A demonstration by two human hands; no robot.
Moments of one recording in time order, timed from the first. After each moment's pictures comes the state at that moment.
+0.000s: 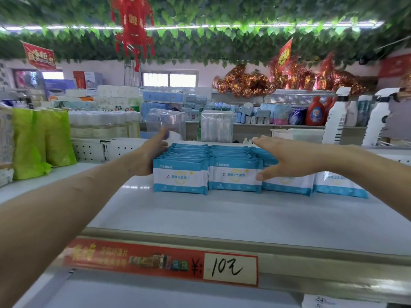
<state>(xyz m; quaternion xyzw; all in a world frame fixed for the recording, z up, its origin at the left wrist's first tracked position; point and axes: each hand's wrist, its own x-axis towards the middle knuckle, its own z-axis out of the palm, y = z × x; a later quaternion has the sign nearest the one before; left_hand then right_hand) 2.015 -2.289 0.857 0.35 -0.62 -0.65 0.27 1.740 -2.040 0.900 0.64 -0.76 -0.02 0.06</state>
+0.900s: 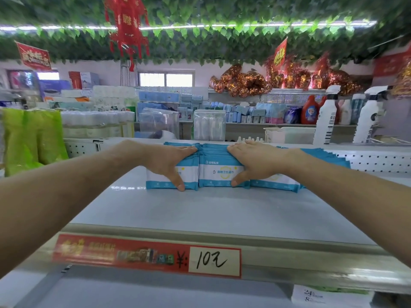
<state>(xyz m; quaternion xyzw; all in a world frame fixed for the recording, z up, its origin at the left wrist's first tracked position) 1.981 -2.246 0.880 0.28 -0.96 0.00 -0.06 1.746 -2.086 0.875 0.67 -0.72 -0.09 0.15</state>
